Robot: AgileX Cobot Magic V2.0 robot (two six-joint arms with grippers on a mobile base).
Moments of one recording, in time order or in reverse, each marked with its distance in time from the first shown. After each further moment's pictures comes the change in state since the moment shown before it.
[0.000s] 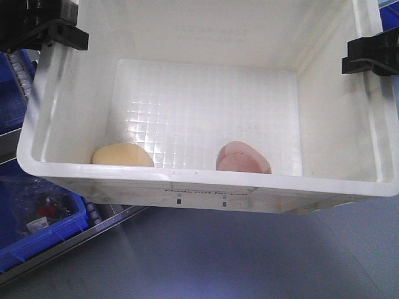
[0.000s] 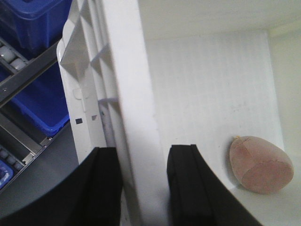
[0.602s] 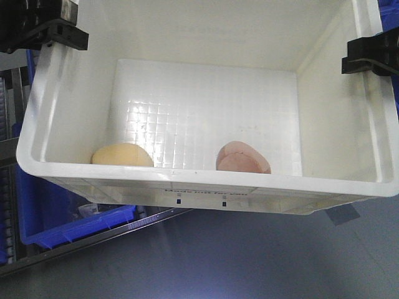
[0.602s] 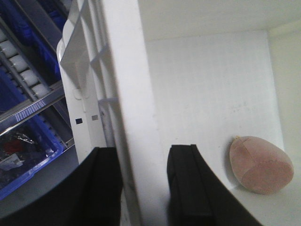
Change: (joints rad) left arm 0.000 0.000 0.000 0.000 0.000 0.000; right arm 0.000 0.000 0.000 0.000 0.000 0.000
